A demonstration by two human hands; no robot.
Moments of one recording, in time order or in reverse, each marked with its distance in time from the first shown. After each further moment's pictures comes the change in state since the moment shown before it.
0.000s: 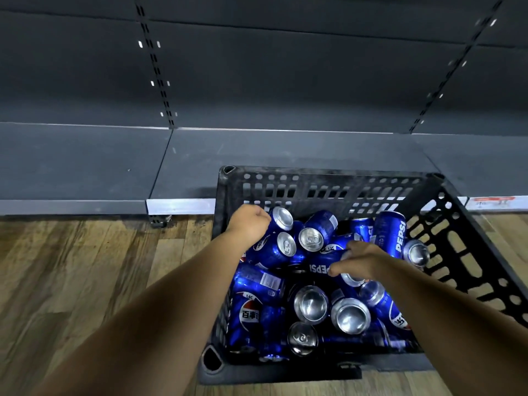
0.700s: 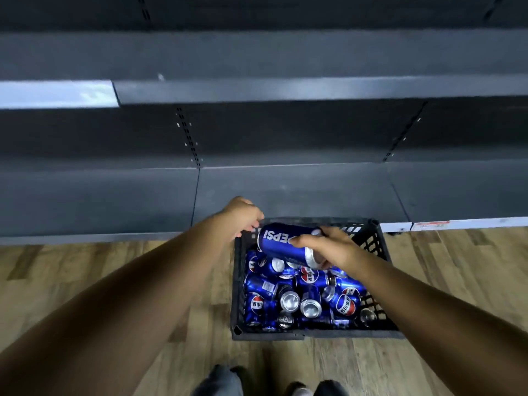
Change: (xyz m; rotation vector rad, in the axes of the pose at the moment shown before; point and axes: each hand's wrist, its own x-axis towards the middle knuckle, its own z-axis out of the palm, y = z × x) left_hand -0.143 0.275 -0.165 -0.012 -0.117 -0.304; right_hand -0.261 -0.122 -0.218 0.643 -0.142 -0.199
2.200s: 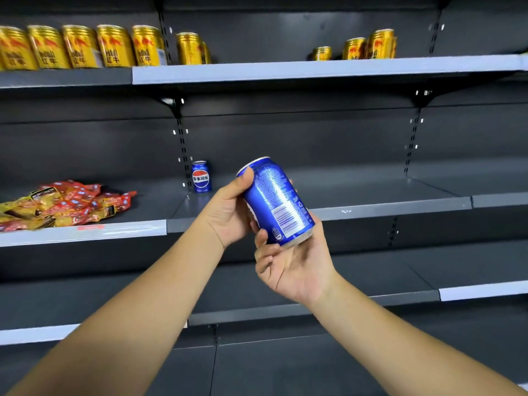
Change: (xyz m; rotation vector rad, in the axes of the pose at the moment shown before) left_hand -0.373 0.335 -0.223 -0.728 -0.527 0.961; right_hand -0.335 -0.386 -0.085 1.216 -0.799 -0.441
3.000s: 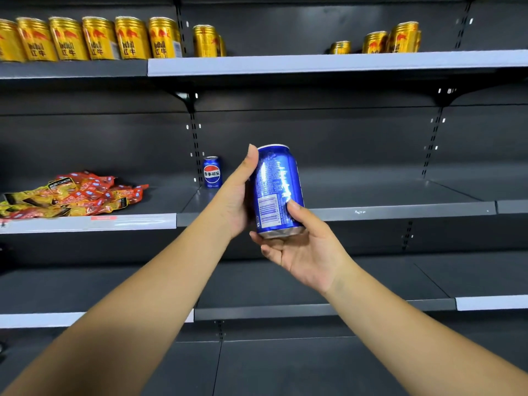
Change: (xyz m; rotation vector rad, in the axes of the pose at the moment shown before) left_hand 0.001 0.008 0.006 0.114 0.248 0.042; right_hand 0.011 -0.006 0.001 -0.453 0.005 -0.205
